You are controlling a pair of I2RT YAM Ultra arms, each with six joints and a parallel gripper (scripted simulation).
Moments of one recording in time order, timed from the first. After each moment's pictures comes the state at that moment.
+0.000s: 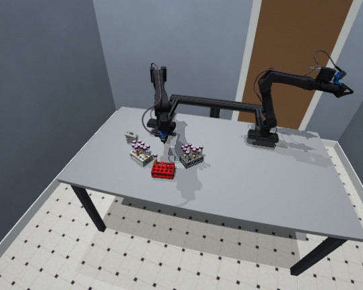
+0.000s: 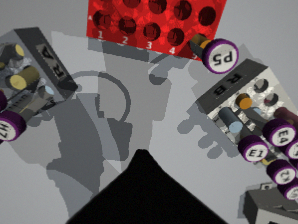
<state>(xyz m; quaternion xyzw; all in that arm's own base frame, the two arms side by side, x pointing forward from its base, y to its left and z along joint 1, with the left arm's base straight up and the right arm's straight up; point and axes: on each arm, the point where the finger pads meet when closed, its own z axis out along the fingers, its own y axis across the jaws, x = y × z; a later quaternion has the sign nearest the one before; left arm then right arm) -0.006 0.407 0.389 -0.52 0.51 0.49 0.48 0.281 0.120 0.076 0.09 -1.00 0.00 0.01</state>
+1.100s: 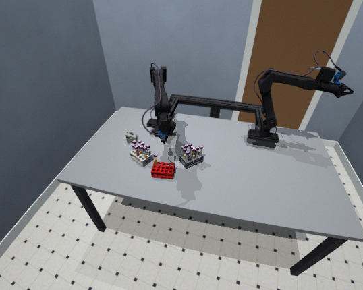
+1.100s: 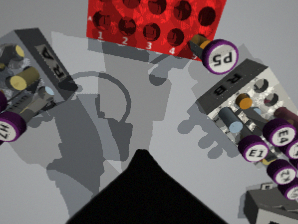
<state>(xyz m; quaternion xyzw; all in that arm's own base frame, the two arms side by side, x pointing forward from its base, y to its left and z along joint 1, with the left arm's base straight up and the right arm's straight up) -0.006 0.407 0.389 -0.52 0.51 0.49 0.48 0.282 0.120 0.076 0.09 -1.00 0.00 0.01</state>
